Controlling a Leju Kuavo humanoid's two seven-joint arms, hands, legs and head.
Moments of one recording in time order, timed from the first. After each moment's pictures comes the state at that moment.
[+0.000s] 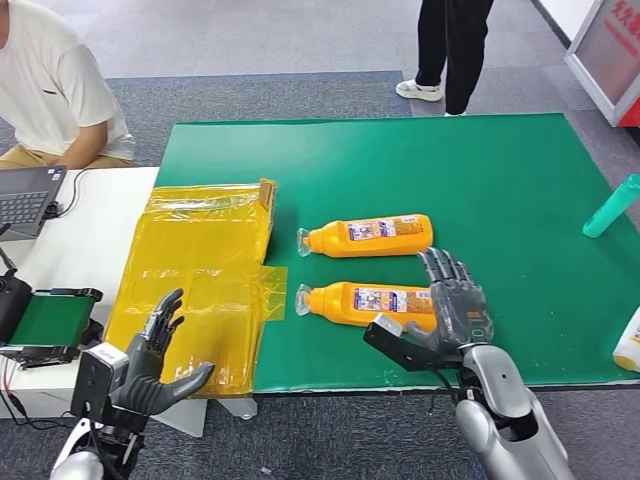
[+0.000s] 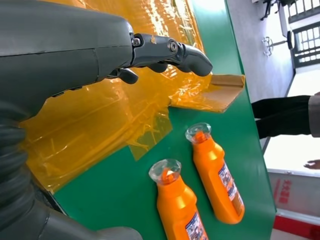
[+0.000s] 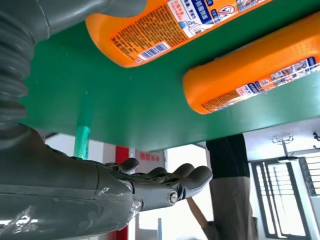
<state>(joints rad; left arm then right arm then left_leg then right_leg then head) 0.24 -0.01 -0.16 -1.75 -0.06 -0.16 -0.16 -0.12 -0.10 0.37 -1.56 1.13 -0.11 0.15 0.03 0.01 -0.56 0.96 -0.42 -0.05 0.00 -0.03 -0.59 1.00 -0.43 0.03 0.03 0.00</state>
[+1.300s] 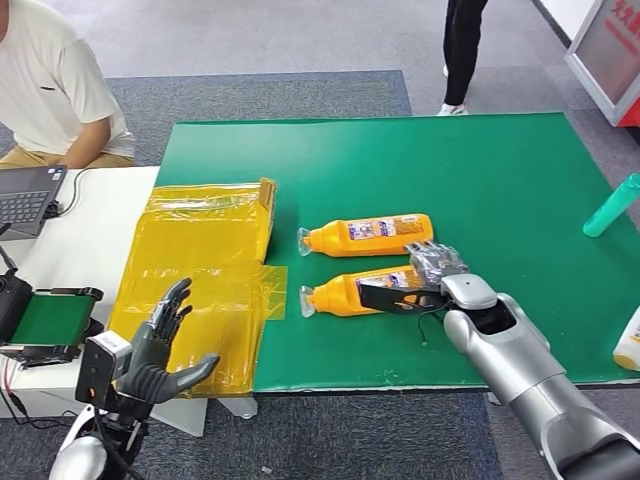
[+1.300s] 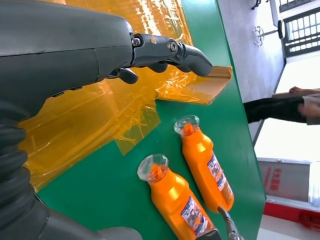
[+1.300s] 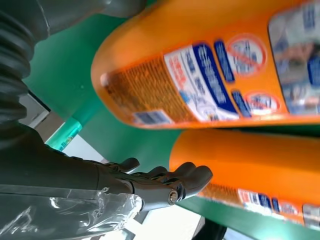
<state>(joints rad) 0.19 -0.02 -0.16 -1.73 -0.05 -0.22 -0.16 -0.61 -0.15 0.64 -1.03 0.97 0.29 0.25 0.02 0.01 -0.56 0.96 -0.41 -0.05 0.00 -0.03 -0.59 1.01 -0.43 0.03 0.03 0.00</state>
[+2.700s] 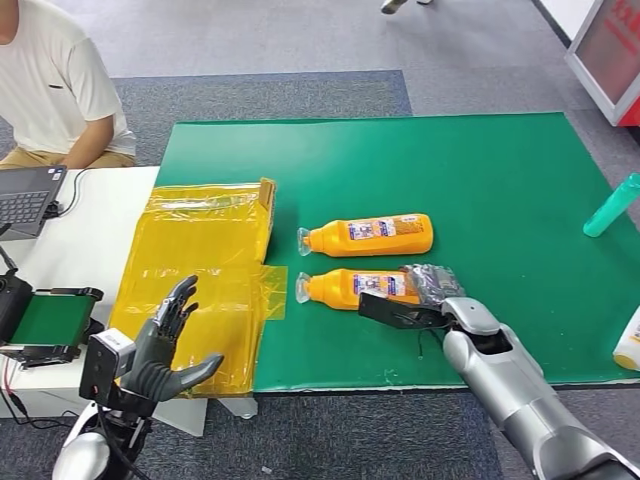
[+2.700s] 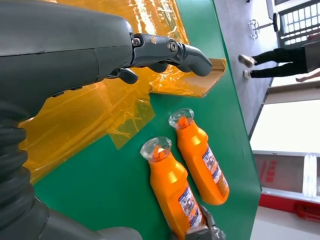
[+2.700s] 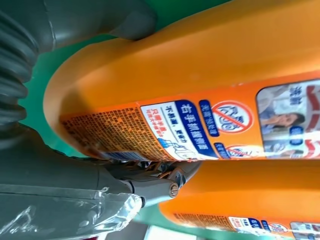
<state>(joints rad) 0.17 -0.02 -0.17 -1.72 -0.04 -0.23 -0.16 -0.52 -0.12 0.57 -0.95 0.82 0.11 0.13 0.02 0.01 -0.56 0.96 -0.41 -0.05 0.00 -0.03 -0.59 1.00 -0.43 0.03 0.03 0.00</state>
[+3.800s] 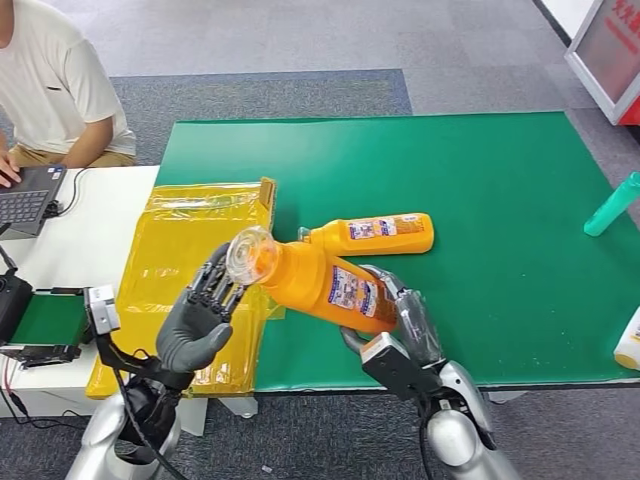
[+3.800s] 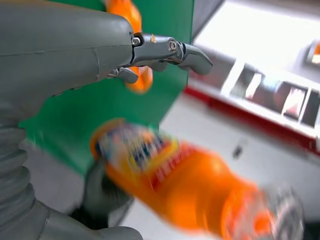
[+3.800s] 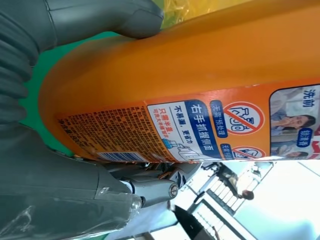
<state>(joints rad) 0.00 -0.06 -0.32 -1.65 0.56 -0.40 -0.07 -0.07 0.01 0.45 -1.55 0.47 -0.24 -0.25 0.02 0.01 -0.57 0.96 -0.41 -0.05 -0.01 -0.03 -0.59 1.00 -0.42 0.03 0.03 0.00</state>
